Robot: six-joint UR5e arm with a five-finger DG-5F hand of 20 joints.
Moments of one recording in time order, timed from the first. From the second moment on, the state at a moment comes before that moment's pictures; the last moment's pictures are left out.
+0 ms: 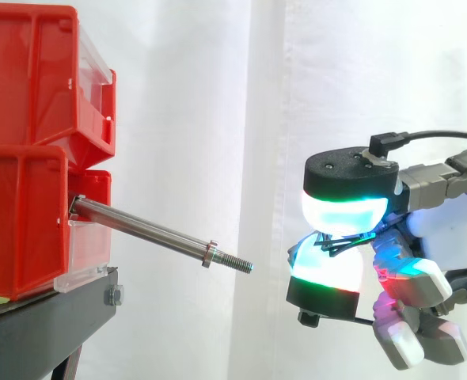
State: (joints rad) arm 0.19 -2.21 -1.27 -2.97 -1.25 -0.14
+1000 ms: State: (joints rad) arm 0.20 -2.21 -1.27 -3.03 -1.24 -0.09
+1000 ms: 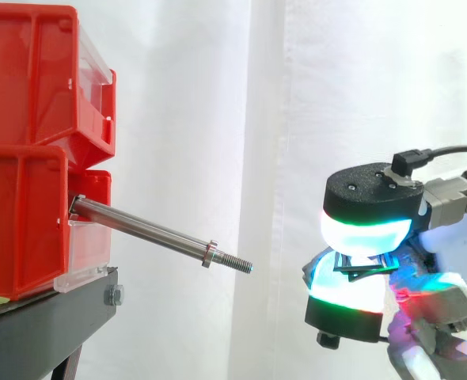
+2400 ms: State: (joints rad) arm 0.23 -2.20 -1.27 -3.04 -1.23 -0.03
